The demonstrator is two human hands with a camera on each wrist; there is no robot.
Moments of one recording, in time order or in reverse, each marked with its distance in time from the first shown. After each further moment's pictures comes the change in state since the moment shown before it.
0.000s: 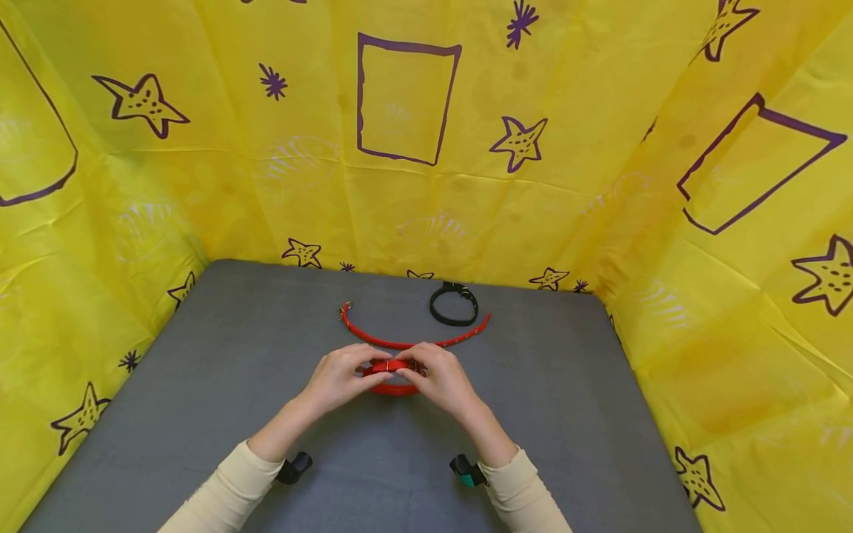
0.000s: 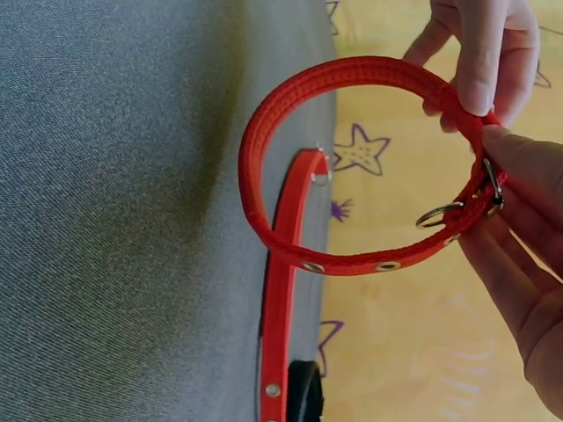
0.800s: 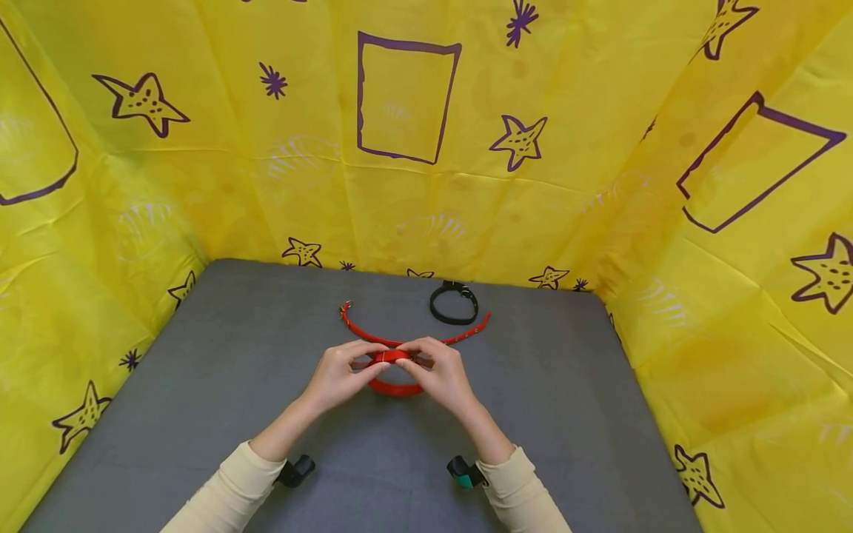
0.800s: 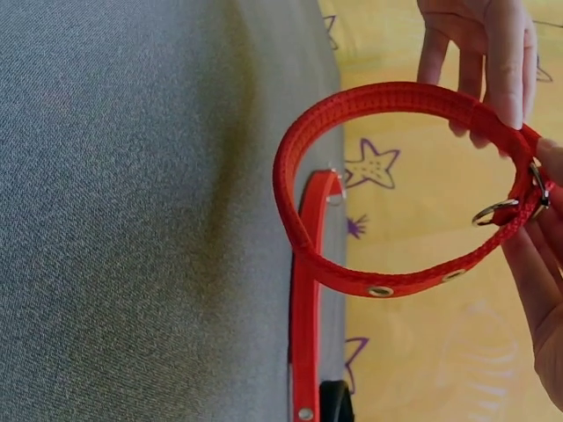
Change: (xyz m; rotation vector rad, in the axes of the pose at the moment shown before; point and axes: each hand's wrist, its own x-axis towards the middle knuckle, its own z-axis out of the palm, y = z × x) left_hand -0.001 0.002 0.002 -0.230 0.102 -0.132; right_hand 0.005 -0.028 -0.004 0.286 0.171 0.081
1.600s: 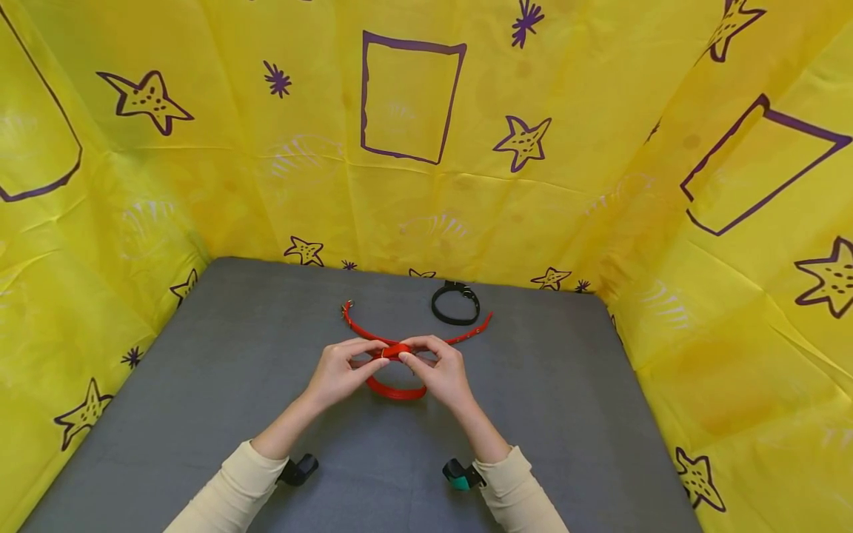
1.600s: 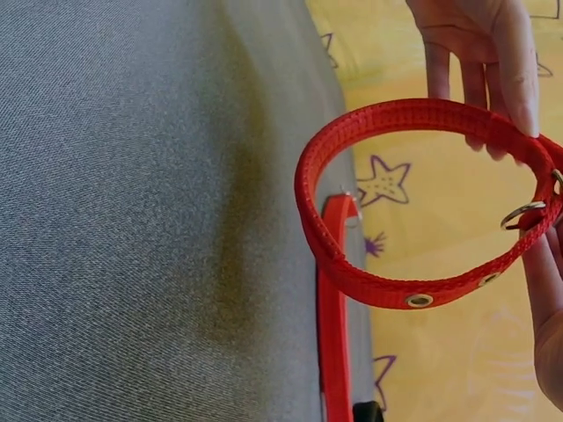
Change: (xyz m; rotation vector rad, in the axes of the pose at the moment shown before) left_hand 0.002 -0.004 0.000 -0.124 0.057 -0.006; right_hand 0.001 0.001 0.003 0.210 0.064 0.205
